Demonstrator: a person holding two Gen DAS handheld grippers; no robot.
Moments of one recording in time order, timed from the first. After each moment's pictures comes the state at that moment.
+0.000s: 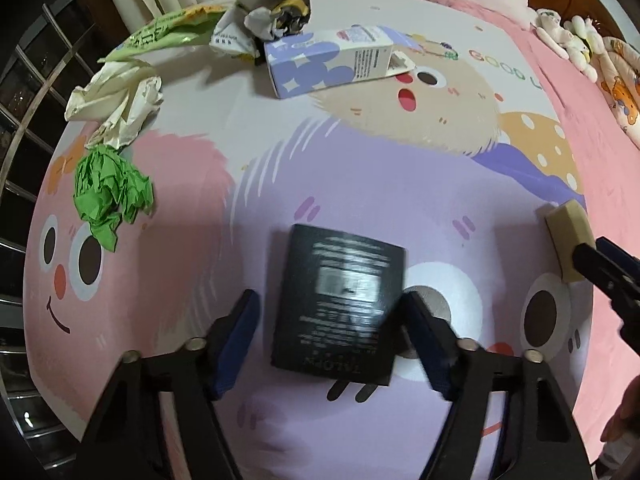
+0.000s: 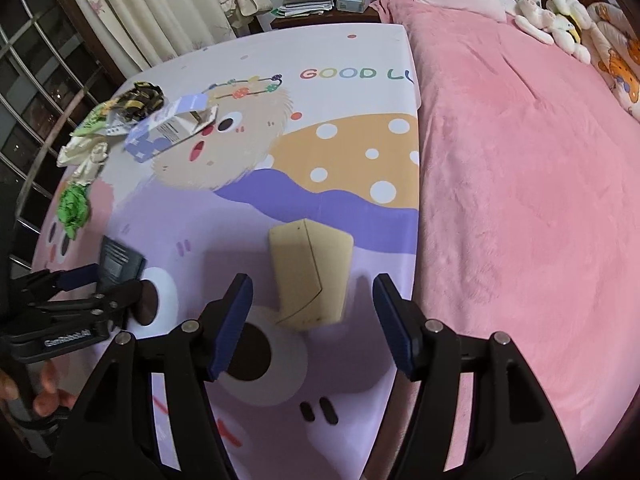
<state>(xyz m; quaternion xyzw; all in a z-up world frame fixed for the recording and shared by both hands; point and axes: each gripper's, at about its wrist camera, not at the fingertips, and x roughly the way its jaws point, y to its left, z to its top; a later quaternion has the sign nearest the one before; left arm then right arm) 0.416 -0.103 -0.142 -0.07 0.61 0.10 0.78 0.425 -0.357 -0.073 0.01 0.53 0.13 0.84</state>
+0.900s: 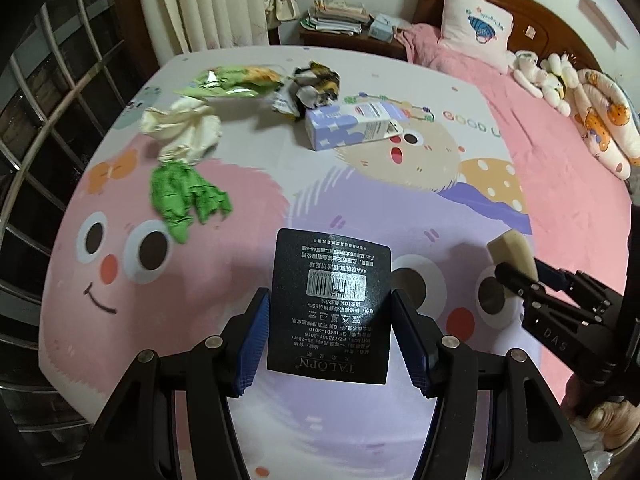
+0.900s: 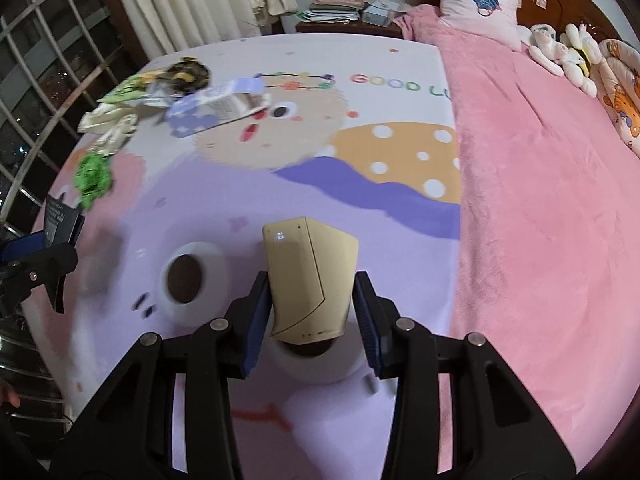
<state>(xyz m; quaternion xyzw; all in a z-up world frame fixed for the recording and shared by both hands) 0.327 -0.063 -0.039 -0.10 0.54 0.08 0.83 0.381 -0.309 -0.053 -0.03 0.51 0.15 0.85</state>
